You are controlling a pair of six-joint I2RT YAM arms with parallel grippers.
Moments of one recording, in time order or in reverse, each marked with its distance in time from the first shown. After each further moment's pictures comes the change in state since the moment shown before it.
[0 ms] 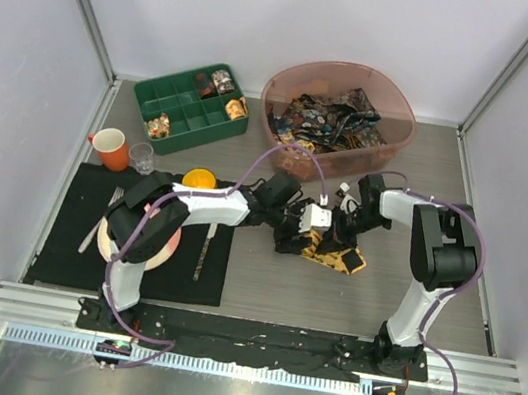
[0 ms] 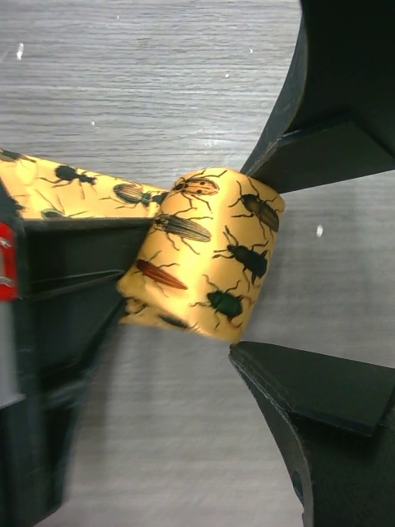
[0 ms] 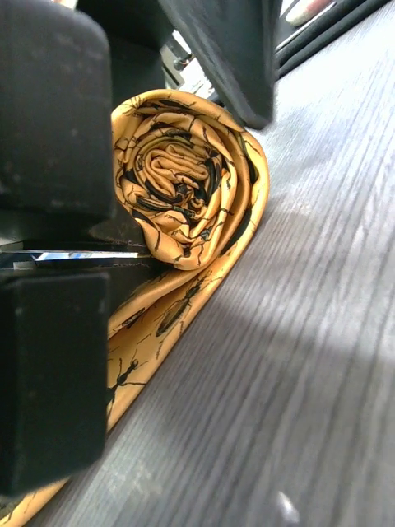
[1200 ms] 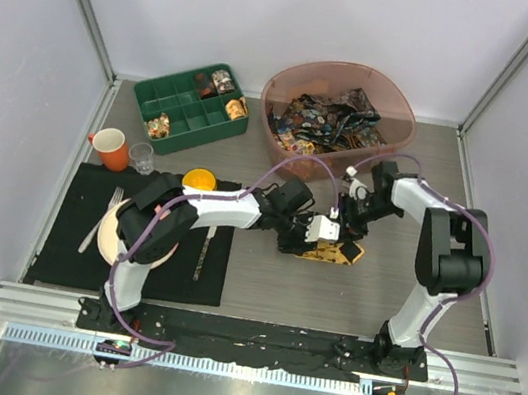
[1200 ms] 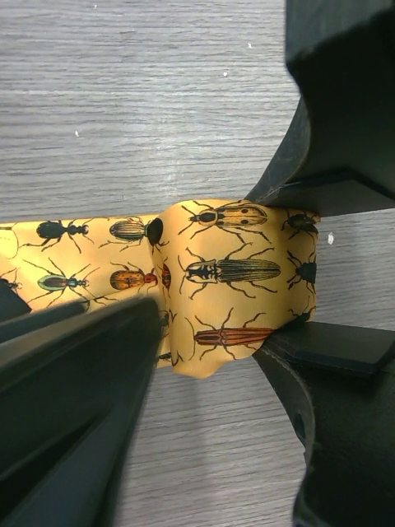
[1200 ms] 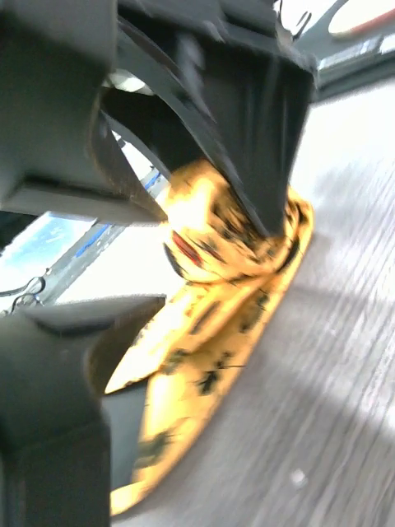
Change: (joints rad) left arm -0.051 0.056 0.101 -0.159 -0.074 0.103; right arm -0.044 -0.023 0.146 -0.198 -0.043 -0.237
